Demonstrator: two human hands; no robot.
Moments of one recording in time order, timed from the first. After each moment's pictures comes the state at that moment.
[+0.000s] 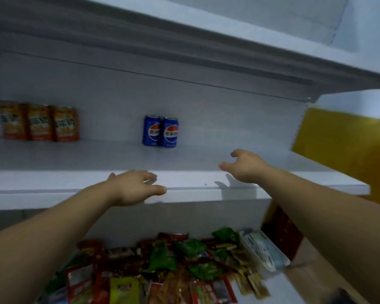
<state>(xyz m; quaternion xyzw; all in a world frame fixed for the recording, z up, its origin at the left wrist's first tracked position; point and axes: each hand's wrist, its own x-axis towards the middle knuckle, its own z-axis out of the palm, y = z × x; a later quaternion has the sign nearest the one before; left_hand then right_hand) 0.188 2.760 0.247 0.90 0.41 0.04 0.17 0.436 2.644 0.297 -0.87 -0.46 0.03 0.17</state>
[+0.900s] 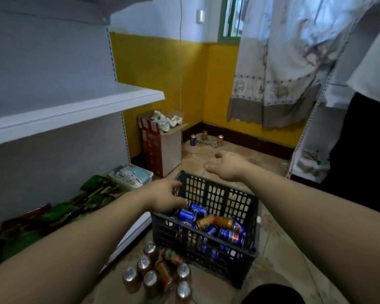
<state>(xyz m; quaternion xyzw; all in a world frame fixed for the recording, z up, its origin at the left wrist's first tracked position) 0.437 2.359 0.141 0.96 0.04 -0.13 0.23 0.535 2.184 0.174 -0.97 -0.13 0.08 0.18</state>
